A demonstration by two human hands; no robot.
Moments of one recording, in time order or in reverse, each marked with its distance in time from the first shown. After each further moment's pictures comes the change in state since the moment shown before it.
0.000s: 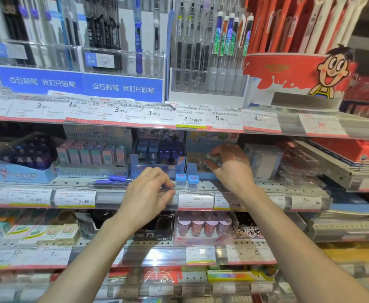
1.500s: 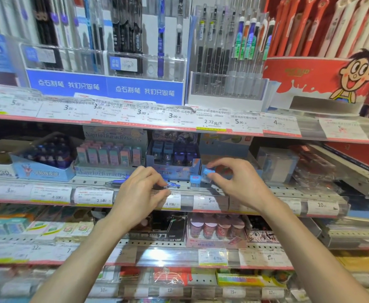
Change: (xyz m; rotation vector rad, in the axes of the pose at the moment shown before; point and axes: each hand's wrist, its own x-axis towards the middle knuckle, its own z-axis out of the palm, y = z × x) left_hand -0.014 -0.037 -0.026 0.001 0.066 -0.029; right_hand -0.022 -0.041 -0.033 0.296 -0.261 -0.075
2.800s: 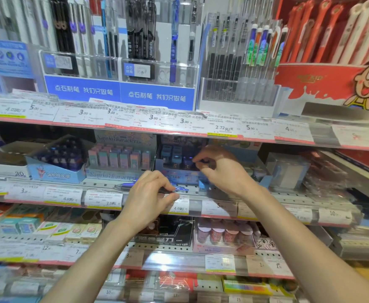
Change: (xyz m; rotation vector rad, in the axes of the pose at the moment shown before) left_hand 0.001 -0.004 0.000 -0.074 -0.013 -0.049; right_hand 0.052 -0.021 0.026 0.025 -0.055 -0.121
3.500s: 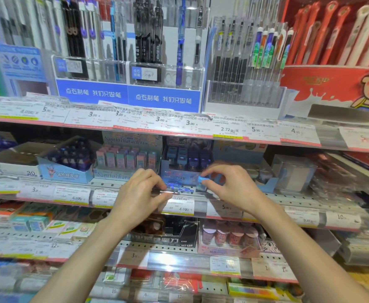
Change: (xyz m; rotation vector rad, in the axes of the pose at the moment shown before) left_hand -0.006 -0.013 -0.026 0.122 -0.009 -0.026; right_hand -0.031 -0.003 0.002 -0.055 -0.034 0.027
